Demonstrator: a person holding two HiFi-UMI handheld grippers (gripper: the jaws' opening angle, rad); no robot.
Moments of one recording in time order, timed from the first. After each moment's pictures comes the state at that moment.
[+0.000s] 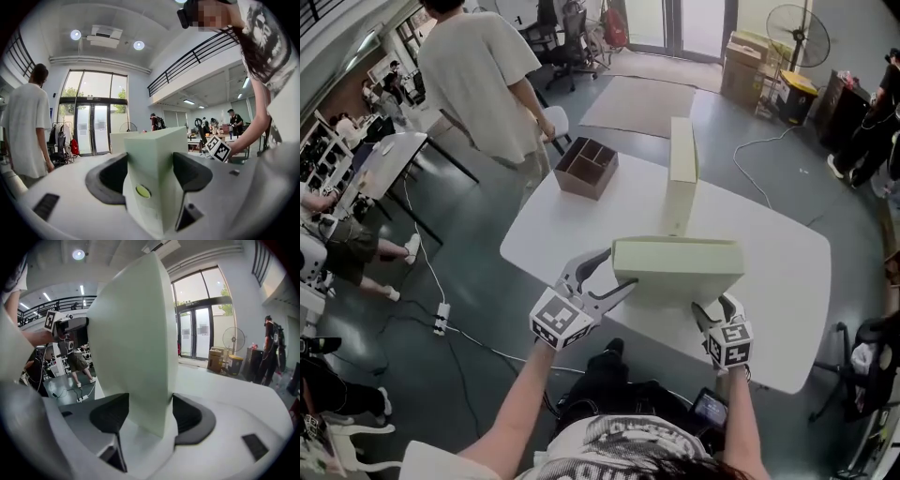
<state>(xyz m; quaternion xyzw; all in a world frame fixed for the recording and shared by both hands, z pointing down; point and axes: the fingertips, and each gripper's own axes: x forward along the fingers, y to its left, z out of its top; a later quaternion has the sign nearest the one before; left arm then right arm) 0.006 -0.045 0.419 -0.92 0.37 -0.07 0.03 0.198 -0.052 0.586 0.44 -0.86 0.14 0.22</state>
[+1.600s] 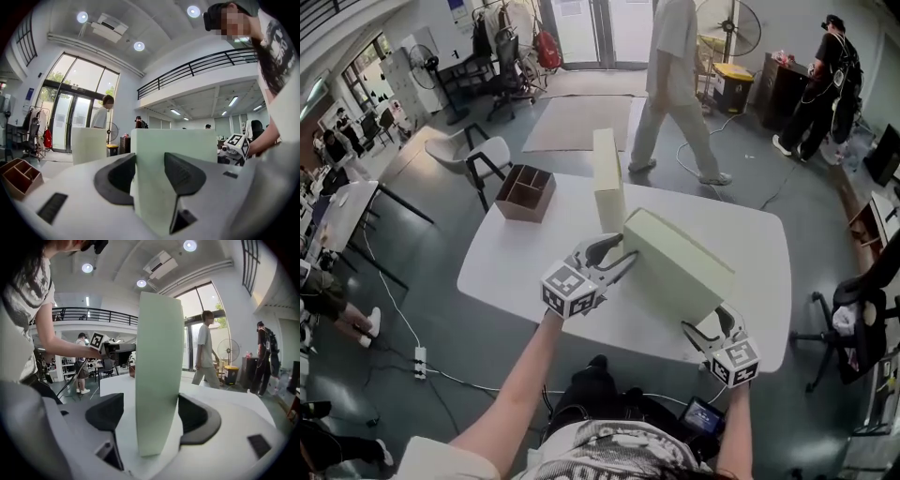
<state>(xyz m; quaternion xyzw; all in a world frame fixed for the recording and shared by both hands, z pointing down) 0.140 -0.120 0.424 -0.97 0.26 -0.02 -0.01 0.288 0.006 0.525 0.46 -0.87 0.09 0.15</state>
